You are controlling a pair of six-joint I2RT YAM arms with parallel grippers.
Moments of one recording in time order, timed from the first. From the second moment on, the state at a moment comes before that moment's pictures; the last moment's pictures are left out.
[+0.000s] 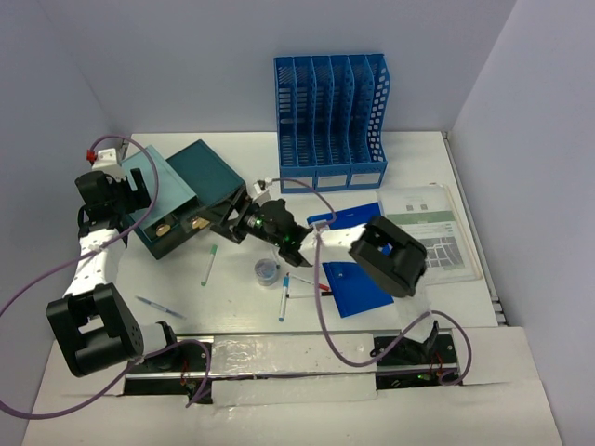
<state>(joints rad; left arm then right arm) 0.31 1.28 0.84 0.00 0.08 0.04 0.95 1.99 1.15 0.80 -0.11 1.38</state>
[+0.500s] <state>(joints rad) 0.30 1.28 0.84 0.00 0.09 0.04 0.95 2.15 1.29 0.75 -0.12 1.46</state>
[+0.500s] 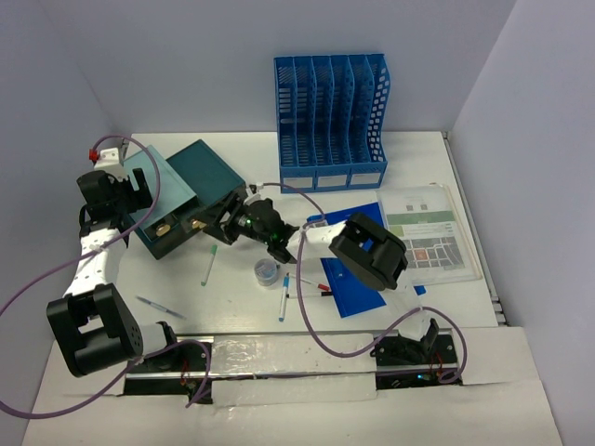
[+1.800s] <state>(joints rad) 0.29 1.28 0.84 0.00 0.07 0.04 0.94 2.29 1.38 0.81 -0.10 1.54</state>
